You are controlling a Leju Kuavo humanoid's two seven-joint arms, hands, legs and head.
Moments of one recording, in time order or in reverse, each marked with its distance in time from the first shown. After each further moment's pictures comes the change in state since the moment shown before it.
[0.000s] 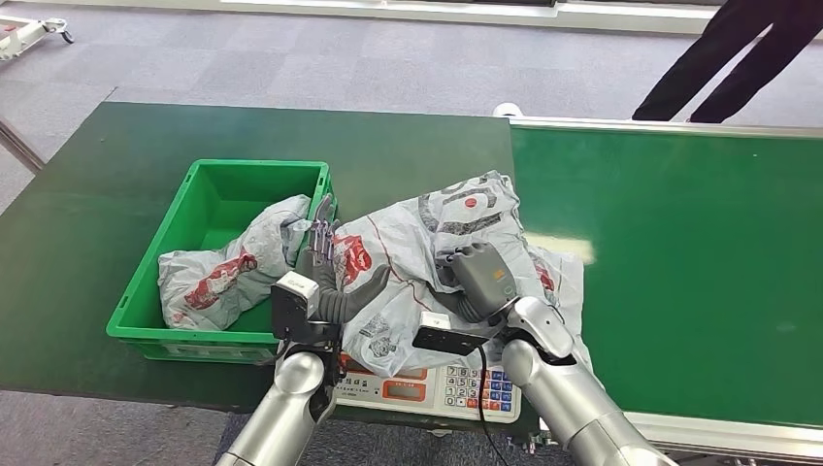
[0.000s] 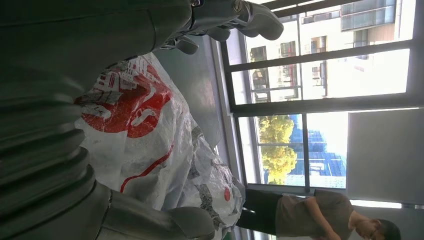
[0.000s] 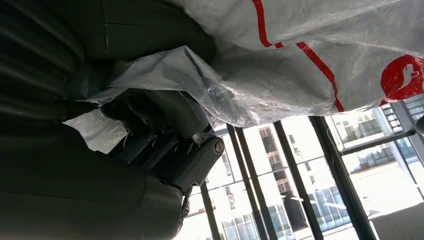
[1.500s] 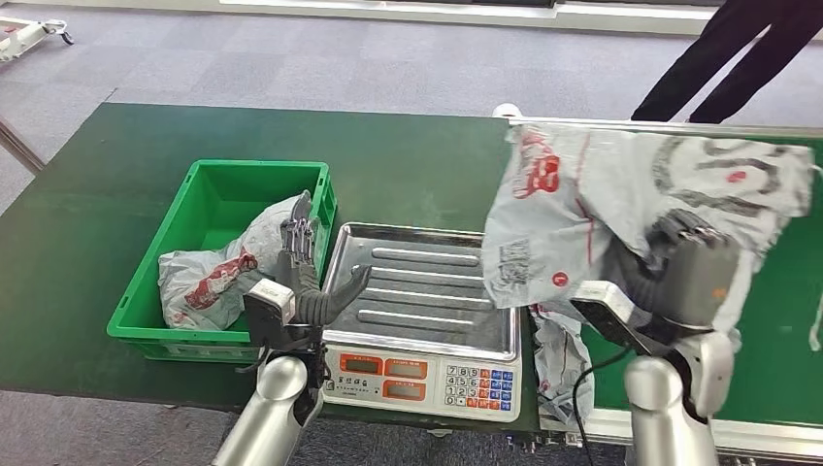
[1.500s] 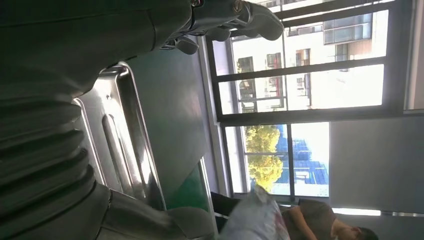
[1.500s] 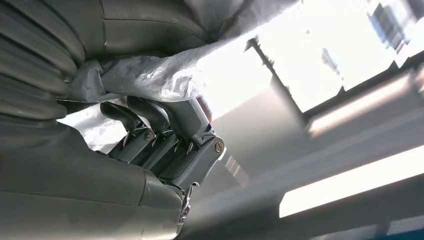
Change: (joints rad) left arm 0.050 0.016 0.034 -0.117 -0.011 0.001 0.000; right arm 0.284 0.000 -0.630 -0.672 0.153 -0.112 0.007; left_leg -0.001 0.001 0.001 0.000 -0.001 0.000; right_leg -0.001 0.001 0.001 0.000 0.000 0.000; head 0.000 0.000
